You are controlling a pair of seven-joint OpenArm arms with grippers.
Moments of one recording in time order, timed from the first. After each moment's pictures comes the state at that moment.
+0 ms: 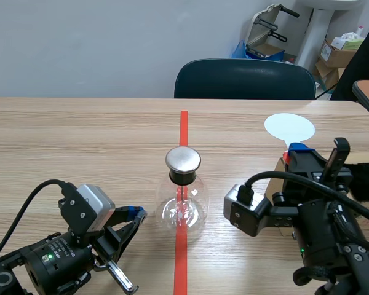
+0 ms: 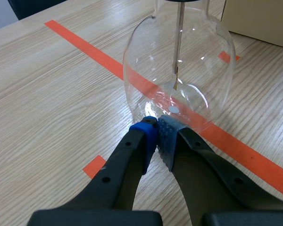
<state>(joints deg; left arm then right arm) 5.9 -32.1 43.8 72.2 -13.0 -3.0 -30.2 -27.7 14.3 -16.3 94.6 -91.0 -24.8 -19.0</state>
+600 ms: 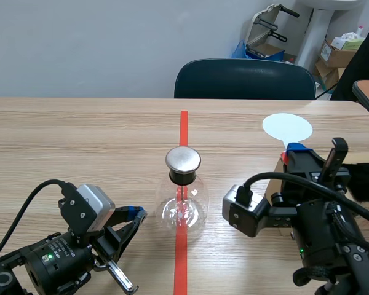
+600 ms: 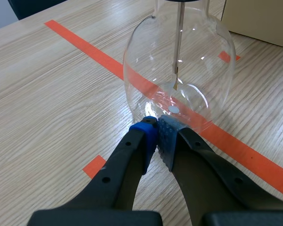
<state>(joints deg) 5.9 -32.1 43.8 72.2 -13.0 -3.0 -30.2 -27.7 14.3 -16.3 94.6 -91.0 -24.8 -17.4</state>
